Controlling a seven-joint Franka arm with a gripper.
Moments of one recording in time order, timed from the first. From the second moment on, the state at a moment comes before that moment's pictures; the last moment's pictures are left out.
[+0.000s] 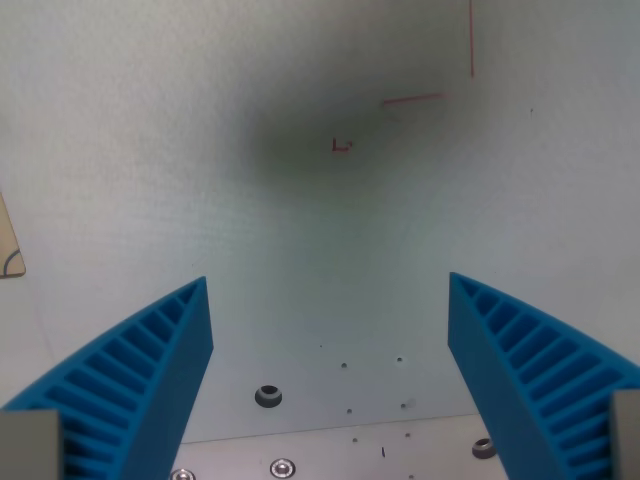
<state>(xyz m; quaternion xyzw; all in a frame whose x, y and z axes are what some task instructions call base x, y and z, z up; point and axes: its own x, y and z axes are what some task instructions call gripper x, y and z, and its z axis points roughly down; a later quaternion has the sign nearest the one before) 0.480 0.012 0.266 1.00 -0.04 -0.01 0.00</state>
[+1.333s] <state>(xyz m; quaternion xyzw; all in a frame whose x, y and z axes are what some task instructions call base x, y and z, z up) 0.480 0.013 0.266 1.00 0.02 -0.01 0.00</state>
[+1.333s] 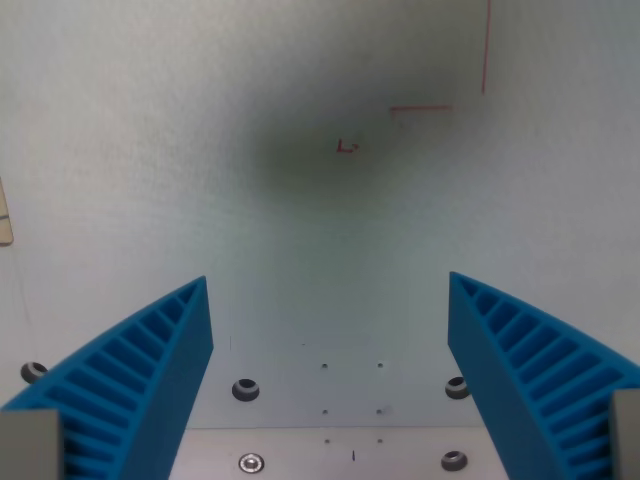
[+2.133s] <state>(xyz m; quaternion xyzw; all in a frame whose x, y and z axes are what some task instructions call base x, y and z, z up) 0.480 0.013 0.266 1.00 0.08 -0.01 0.00</state>
